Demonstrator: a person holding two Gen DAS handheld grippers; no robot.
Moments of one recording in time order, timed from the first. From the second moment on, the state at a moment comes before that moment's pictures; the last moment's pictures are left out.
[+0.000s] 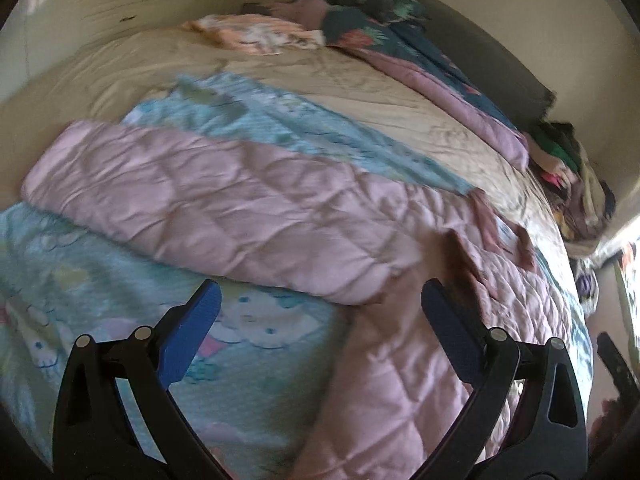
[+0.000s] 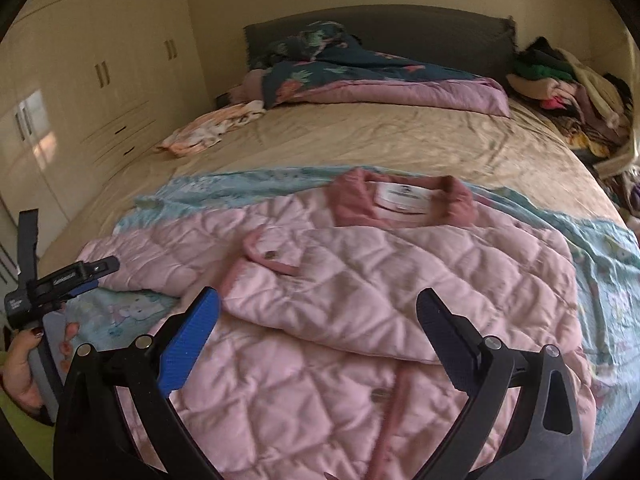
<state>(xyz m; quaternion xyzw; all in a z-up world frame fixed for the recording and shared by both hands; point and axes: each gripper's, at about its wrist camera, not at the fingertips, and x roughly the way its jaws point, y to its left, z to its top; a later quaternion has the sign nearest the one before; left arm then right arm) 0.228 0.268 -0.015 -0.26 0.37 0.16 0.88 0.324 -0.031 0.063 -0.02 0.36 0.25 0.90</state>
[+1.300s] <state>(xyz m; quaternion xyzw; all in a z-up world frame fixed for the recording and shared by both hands) 0.184 0.440 -0.073 -0.43 0.34 0.31 0.78 0.314 0.184 0.036 -0.13 0.38 0.37 0.83</state>
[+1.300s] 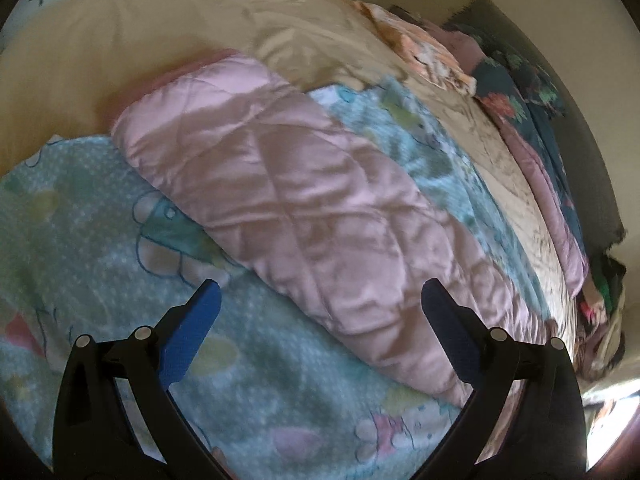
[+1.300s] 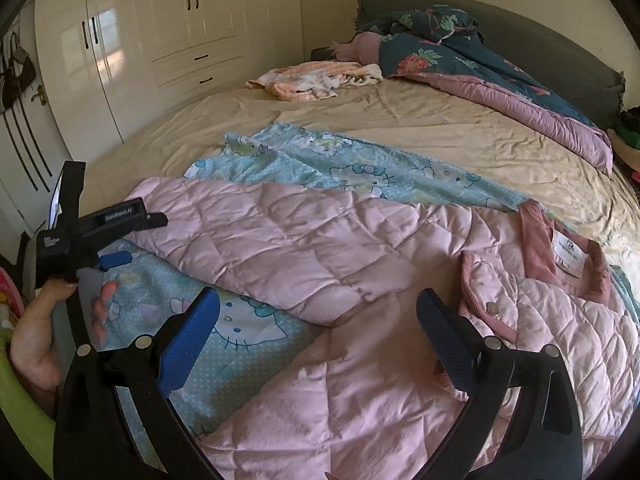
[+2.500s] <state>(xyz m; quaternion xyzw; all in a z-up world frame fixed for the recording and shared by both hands) 0.161 0.412 0.020 -0.43 0.14 0.23 0.86 0.309 0.053 0.052 -0.09 0.38 0.29 0.87</state>
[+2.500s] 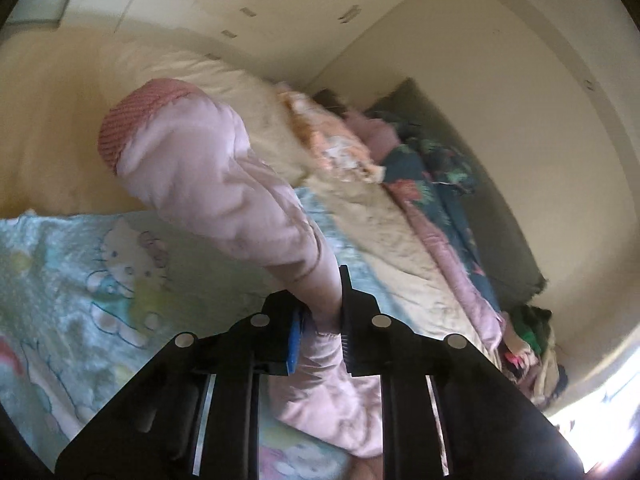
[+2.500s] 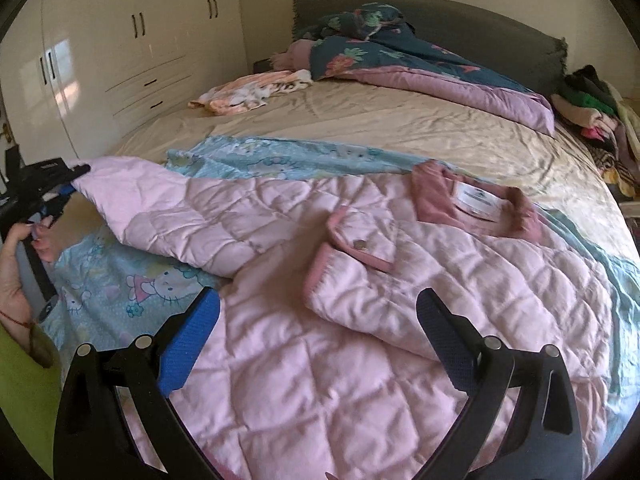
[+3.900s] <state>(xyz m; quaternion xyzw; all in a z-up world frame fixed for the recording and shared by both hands) 0.214 0.188 0.160 -0.22 0.15 0.09 0.96 0.282 -0.109 0.130 -0.01 0.32 0.23 0.92</state>
